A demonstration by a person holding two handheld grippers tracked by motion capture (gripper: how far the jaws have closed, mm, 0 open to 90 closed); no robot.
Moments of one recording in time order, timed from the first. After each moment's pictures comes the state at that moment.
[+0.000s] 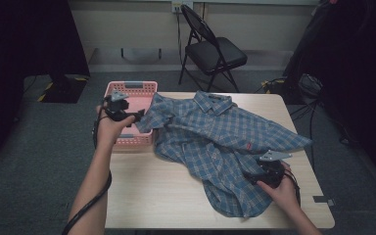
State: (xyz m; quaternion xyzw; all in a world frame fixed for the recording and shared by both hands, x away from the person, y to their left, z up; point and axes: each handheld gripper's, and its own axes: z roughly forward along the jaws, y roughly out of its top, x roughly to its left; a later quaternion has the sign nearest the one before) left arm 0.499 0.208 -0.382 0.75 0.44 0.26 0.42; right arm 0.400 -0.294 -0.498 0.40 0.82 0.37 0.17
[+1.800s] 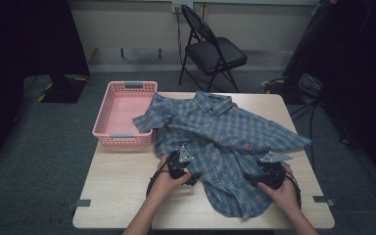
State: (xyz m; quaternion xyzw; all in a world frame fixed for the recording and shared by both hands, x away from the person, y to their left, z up) left arm 0.408 0.050 -0.499 0.86 0.30 0.14 0.39; right arm 0.394 -0.295 -0.498 0.40 0.82 0.37 0.17
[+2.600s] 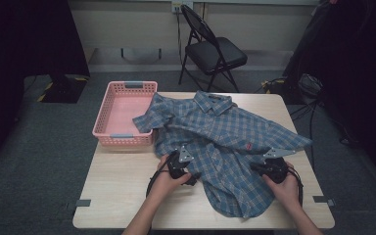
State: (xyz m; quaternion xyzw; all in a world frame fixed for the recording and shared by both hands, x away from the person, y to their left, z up) left arm 0.408 0.050 -0.499 0.86 0.30 0.14 0.39; right arm 0.404 -0.305 -0.491 0.40 0.83 0.37 0.15
